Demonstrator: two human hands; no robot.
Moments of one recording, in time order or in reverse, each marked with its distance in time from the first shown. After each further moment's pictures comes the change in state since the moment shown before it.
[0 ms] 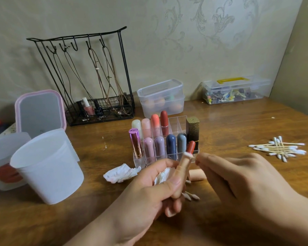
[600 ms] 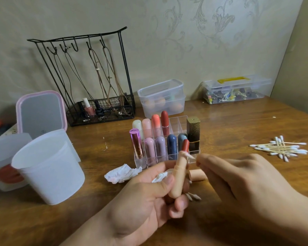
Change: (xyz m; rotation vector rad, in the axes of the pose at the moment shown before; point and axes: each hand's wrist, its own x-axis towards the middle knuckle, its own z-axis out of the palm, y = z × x) left_hand 0.000 0.000 -0.004 -0.336 -0.099 -0.097; right_hand 0.000 0.001 0.002 -0.019 -0.013 -0.014
